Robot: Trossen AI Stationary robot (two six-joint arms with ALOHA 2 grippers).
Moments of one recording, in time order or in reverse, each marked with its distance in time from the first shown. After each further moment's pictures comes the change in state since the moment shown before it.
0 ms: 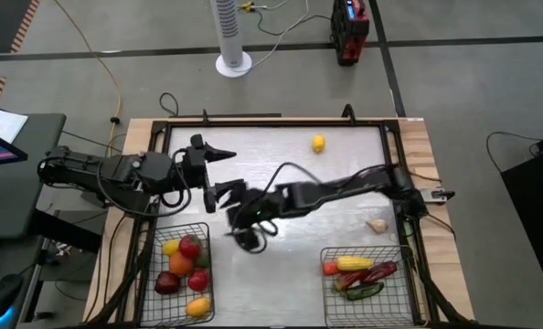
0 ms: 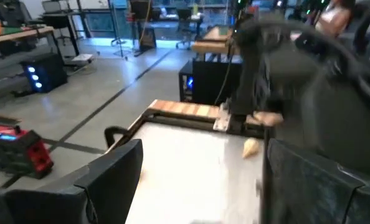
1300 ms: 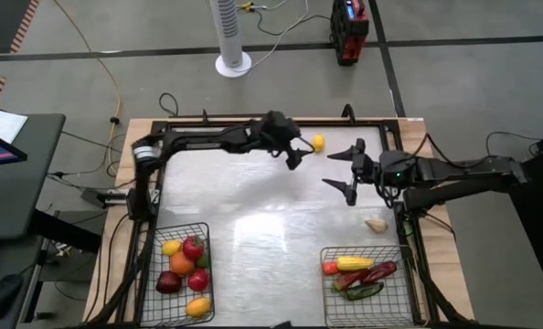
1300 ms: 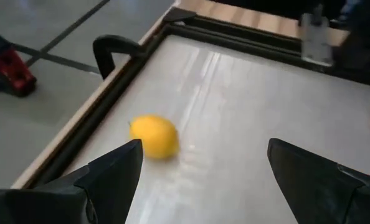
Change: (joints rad) left arm 0.573 0.947 0.403 0.194 0.551 0.055; right arm -0.148 -1.266 -1.165 0.197 0.213 0.182
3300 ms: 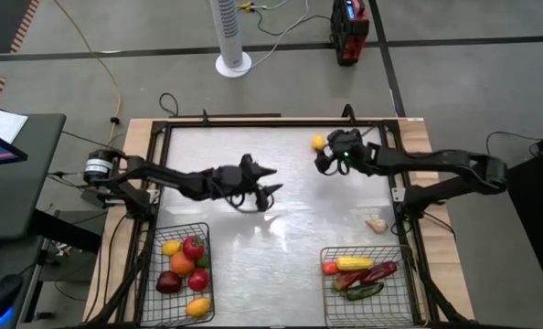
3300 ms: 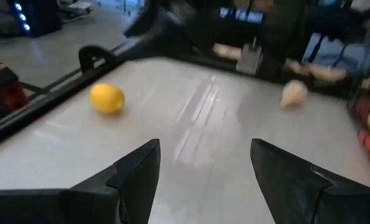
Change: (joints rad) left arm -0.322 -0.414 -0.796 0.640 -0.319 -0.149; right arm -0.388 0.453 -0.019 0.105 0.188 0.302
